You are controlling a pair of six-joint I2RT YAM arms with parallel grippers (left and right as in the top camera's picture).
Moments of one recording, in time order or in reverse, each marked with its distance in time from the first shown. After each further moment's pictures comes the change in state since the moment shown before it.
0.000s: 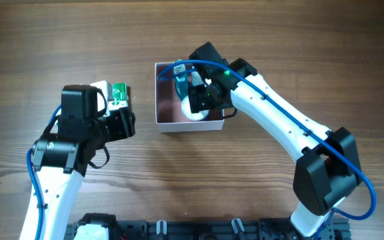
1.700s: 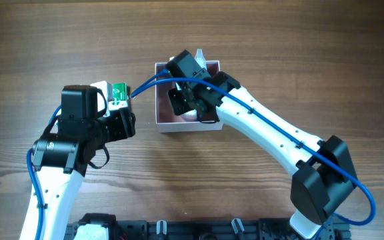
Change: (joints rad) left arm 0.000 0.000 0.000 -0.004 0.000 0.000; right arm 0.136 -0.018 -0.002 0.228 -0.036 -0.083
